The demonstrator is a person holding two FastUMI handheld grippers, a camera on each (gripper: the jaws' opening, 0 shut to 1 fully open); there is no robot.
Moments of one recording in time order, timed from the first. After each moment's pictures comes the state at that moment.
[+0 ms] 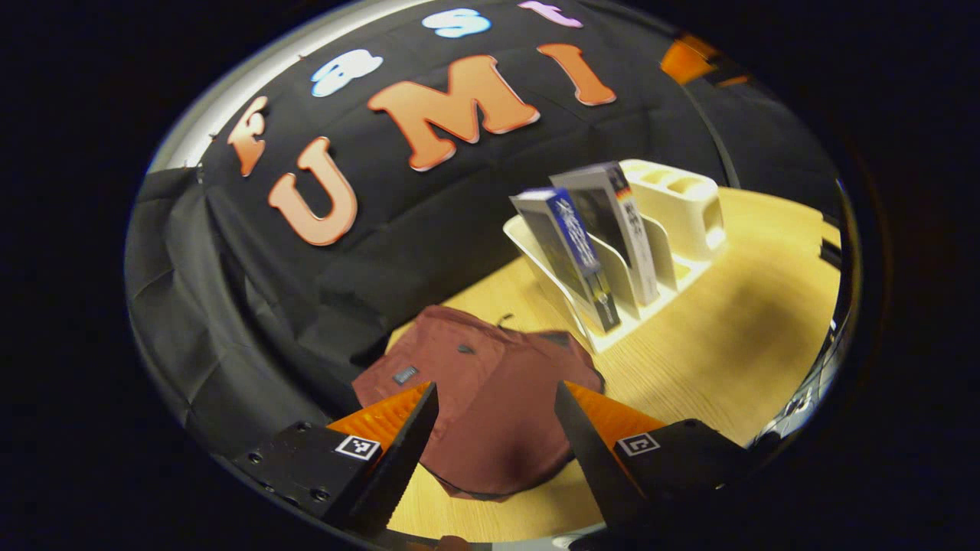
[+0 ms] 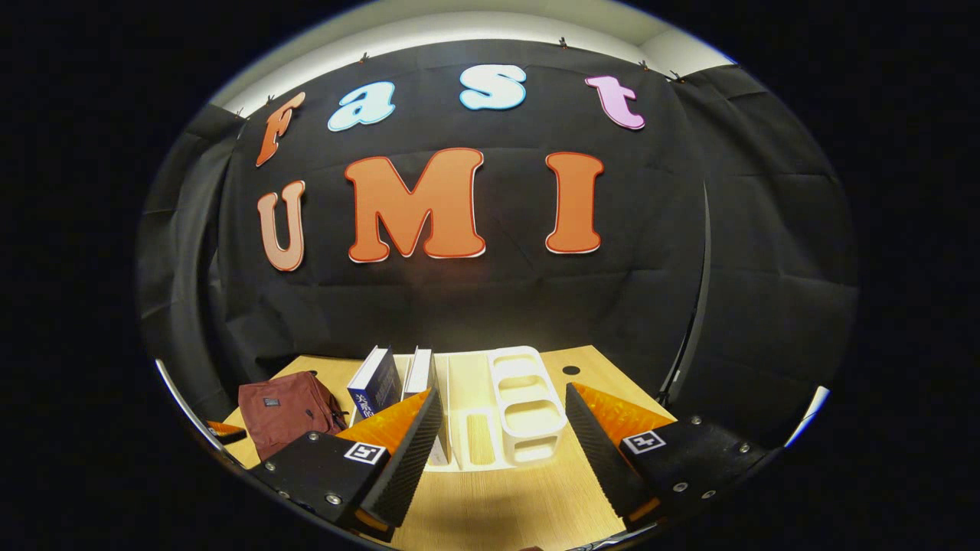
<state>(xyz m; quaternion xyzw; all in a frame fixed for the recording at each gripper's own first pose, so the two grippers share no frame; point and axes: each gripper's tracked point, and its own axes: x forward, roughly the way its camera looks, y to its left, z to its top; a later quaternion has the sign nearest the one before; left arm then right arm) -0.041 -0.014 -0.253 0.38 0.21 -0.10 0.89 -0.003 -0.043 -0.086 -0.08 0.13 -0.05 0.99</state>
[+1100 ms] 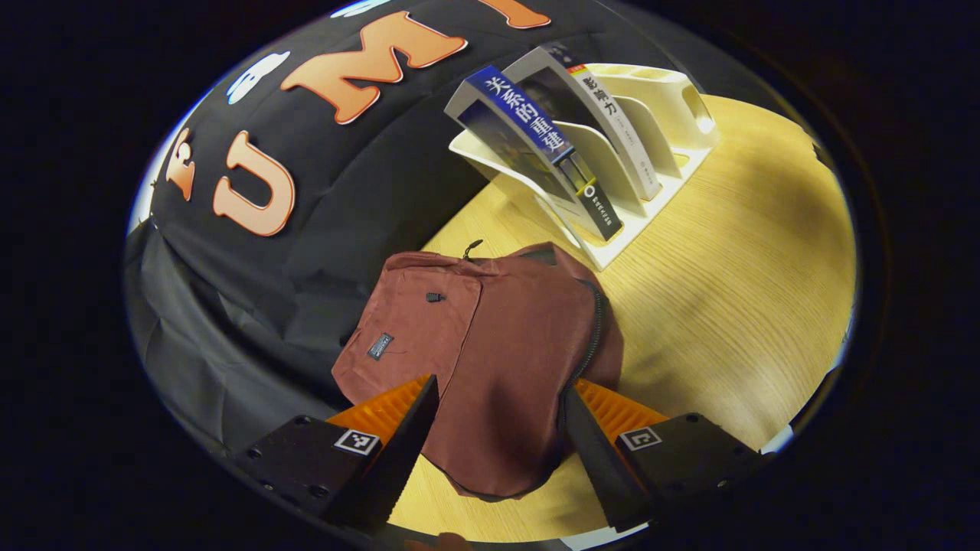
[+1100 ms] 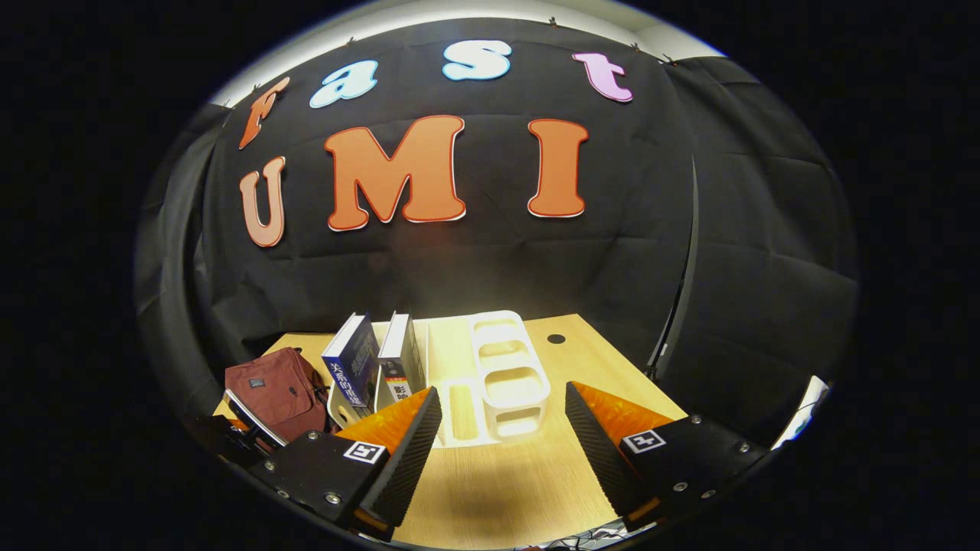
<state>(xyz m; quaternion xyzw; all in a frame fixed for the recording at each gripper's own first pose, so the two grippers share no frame) 0.010 0.022 -0.324 0.47 0.31 -0.07 0.82 -0.007 -0.057 -0.115 -0.08 0.18 -0.06 0.98</state>
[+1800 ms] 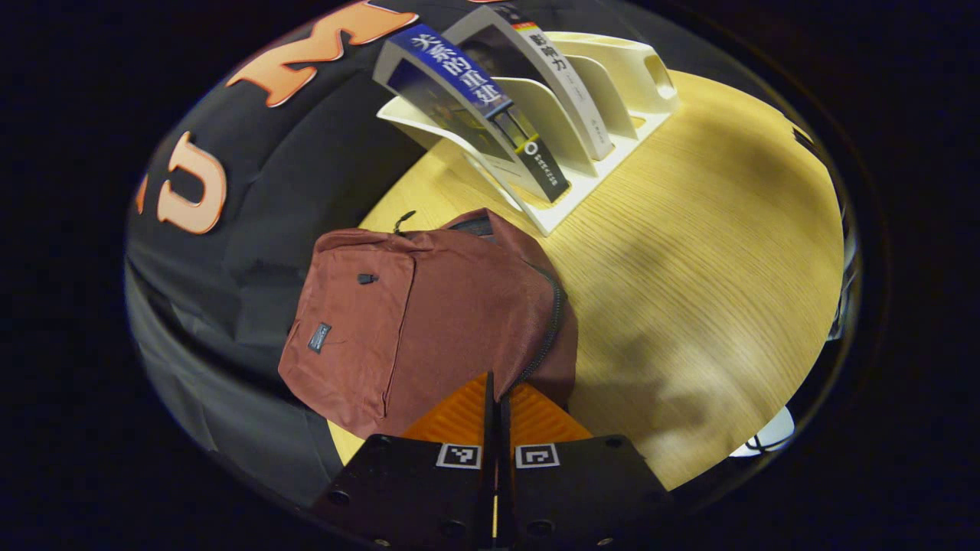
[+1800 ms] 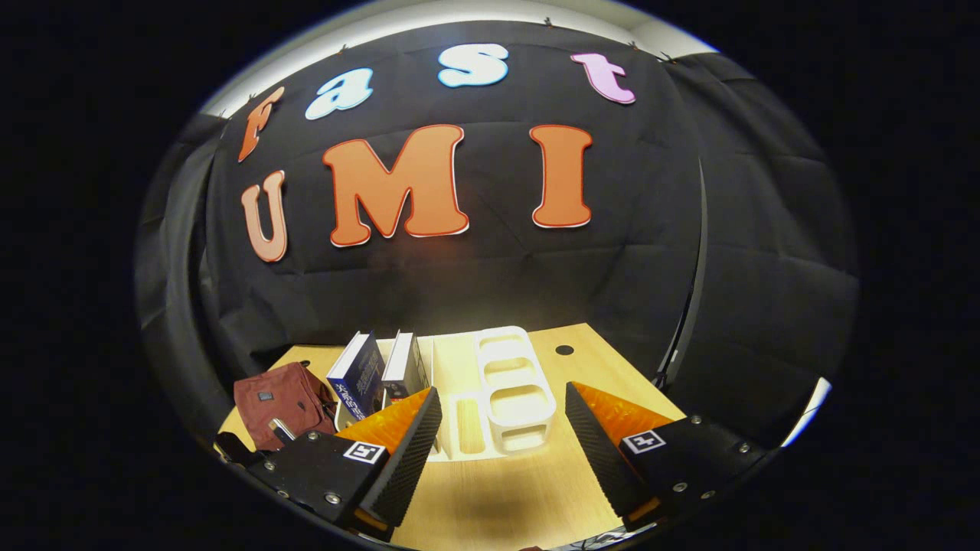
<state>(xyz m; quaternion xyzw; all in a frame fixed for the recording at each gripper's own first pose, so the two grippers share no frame) 0.001 0.008 -0.367 0.49 0.41 -0.16 0.75 0.012 -0.067 -0.097 -0.04 0.17 -0.05 0.98</state>
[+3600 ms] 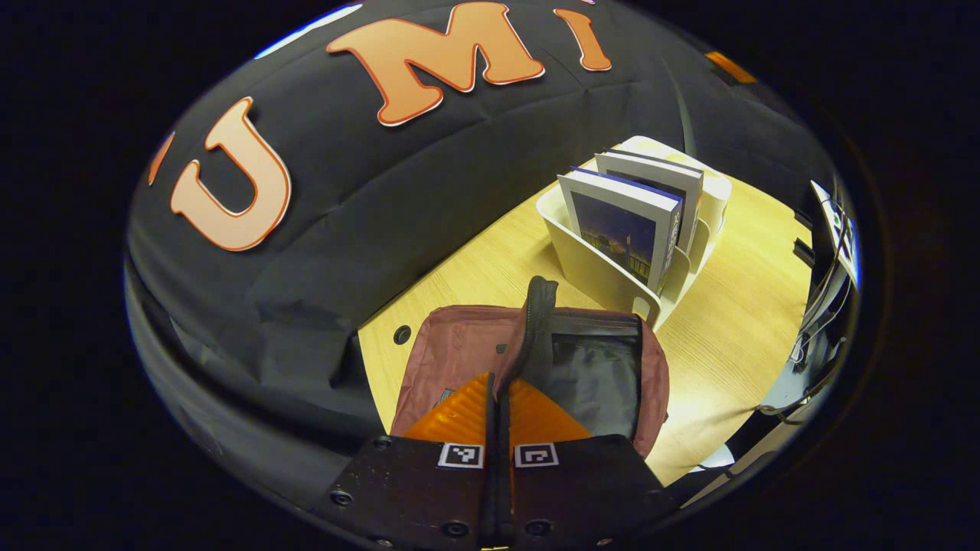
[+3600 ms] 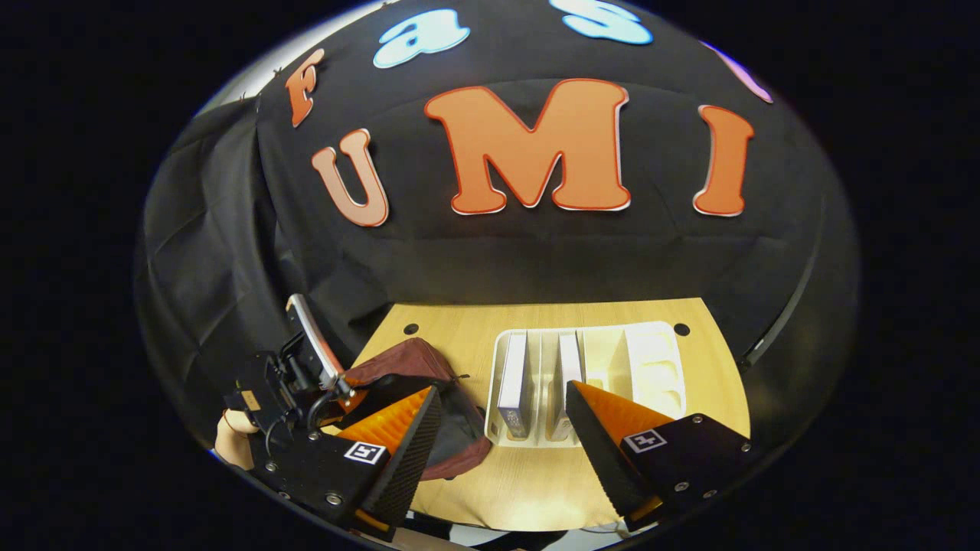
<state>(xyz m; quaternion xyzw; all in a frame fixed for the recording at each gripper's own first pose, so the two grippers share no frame) 0.128 0.050 -0.145 0.38 0.35 -0.21 0.83 0.086 0.157 -0.053 -0.08 0.37 0.11 0.92</state>
